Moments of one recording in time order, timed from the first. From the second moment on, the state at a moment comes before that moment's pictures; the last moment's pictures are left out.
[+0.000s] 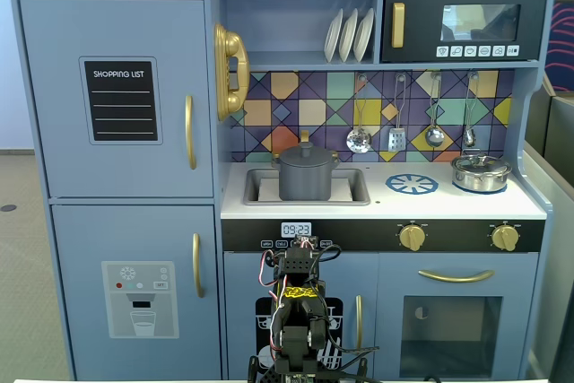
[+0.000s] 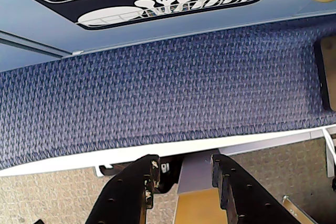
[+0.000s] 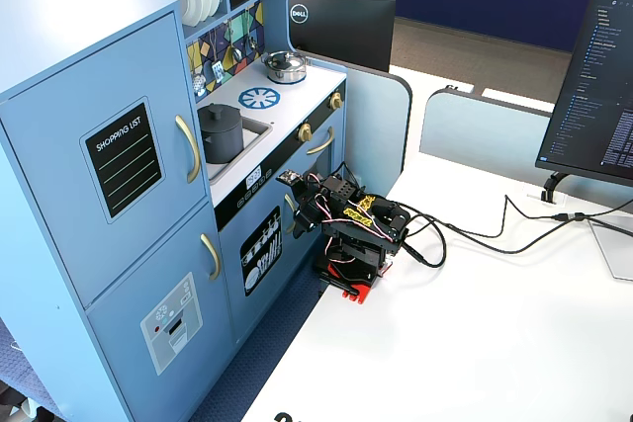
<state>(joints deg) 0.9 182.5 171.8 77.2 -86.3</state>
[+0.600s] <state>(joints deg) 3.0 182.5 171.8 77.3 -88.5</state>
